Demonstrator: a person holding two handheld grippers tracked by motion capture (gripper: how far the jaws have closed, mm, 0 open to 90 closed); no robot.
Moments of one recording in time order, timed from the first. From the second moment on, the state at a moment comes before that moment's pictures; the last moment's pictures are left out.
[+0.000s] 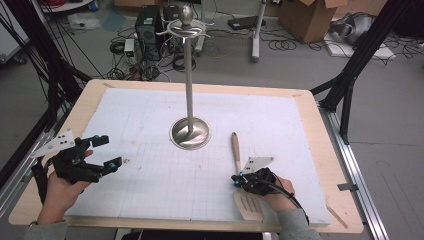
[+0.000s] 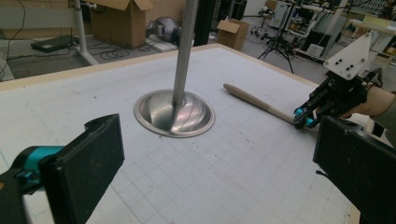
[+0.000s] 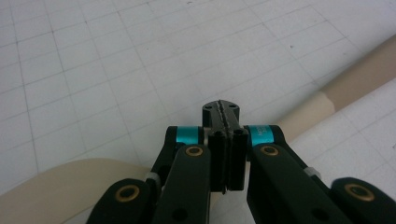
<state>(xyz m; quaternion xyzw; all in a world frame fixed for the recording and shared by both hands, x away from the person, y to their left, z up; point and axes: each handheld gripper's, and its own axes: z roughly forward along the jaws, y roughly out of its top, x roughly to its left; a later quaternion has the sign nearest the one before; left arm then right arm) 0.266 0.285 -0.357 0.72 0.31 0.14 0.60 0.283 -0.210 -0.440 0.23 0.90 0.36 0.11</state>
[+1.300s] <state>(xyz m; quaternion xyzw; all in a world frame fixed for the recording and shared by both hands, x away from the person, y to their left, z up) 0.272 0.281 -0.357 0.72 0.31 0.14 0.61 0.275 -0.237 -0.440 0.25 0.89 0.37 0.11</state>
